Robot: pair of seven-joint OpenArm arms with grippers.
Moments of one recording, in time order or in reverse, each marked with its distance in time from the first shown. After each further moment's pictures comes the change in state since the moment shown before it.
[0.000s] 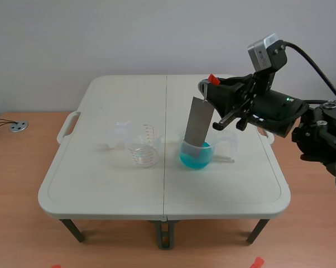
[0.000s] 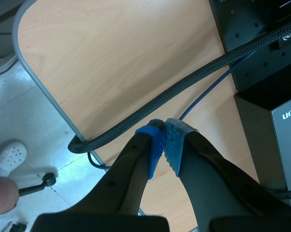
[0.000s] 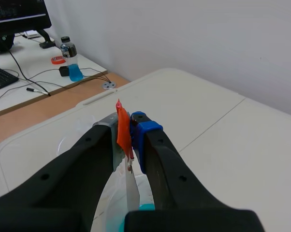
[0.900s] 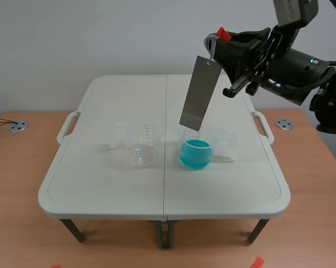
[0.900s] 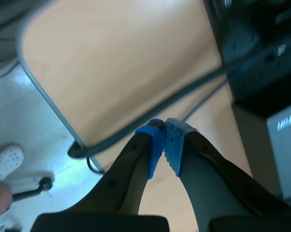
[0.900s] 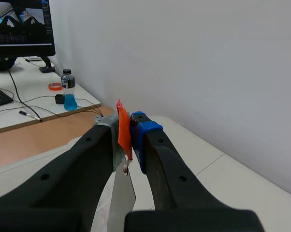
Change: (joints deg) left arm 0.2 -0.4 -3.2 2.8 -3.6 -0.9 0.3; right arm -1.6 1.7 5.8 12.7 0.0 0.4 0.0
